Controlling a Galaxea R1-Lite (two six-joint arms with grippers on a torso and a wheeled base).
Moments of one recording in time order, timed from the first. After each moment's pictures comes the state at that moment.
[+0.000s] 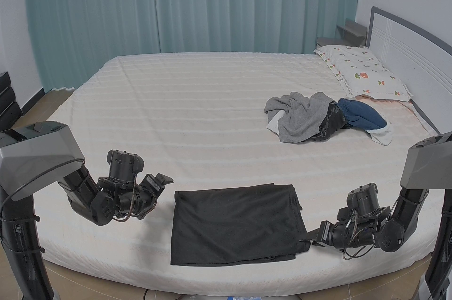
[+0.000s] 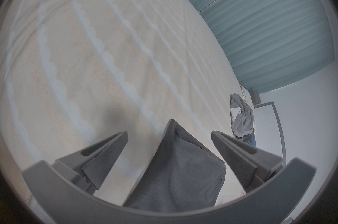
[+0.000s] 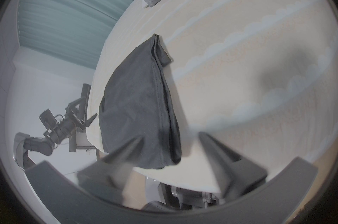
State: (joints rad) left arm -0.27 2.19 -0.75 -0.73 -0.04 -1.10; right arm 0.35 2.17 -0.35 -0.95 0.30 0.72
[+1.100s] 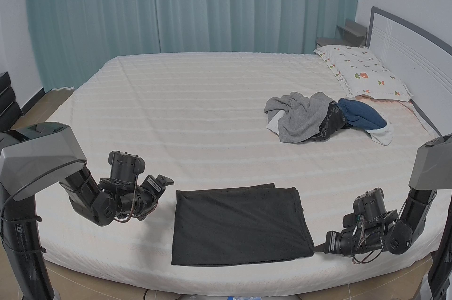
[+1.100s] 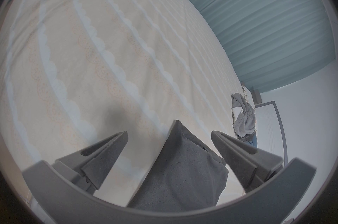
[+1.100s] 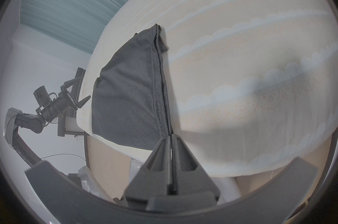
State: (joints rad) left arm -0.27 2.20 -0.75 -0.73 -0.04 -1.09; right arm 0.33 2.12 -0.30 -0.88 0.30 0.59
